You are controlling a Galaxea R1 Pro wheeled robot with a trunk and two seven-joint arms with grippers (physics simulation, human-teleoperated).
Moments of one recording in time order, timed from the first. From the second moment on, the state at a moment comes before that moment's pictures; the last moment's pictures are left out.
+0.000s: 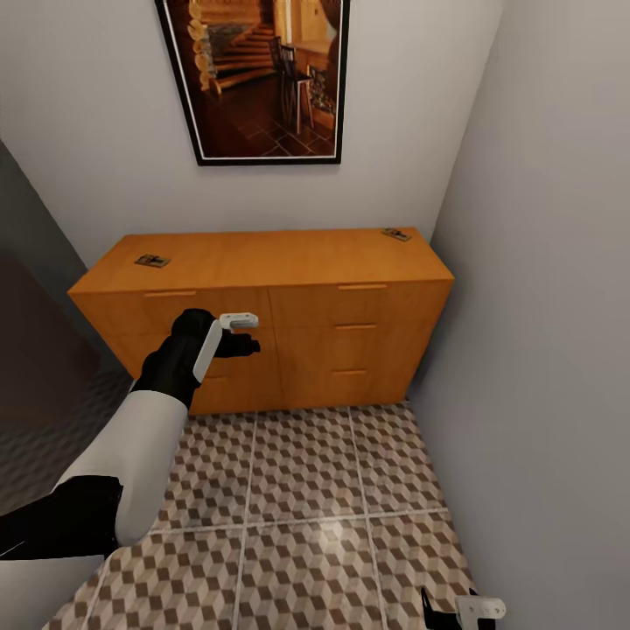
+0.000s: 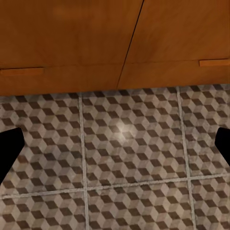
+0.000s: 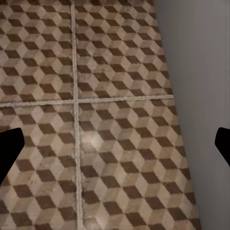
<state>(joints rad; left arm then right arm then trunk) -1.15 -0.08 0.02 -0.81 0.05 1.01 0.06 -0.38 -0.04 0.11 -0.03 -0.09 -0.75 -0.07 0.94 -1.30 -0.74</state>
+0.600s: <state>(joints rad) -1.15 -0.08 0.01 -0.81 0.05 1.01 0.06 -0.38 -0.04 0.11 -0.03 -0.09 -0.75 -0.07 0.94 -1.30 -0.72</state>
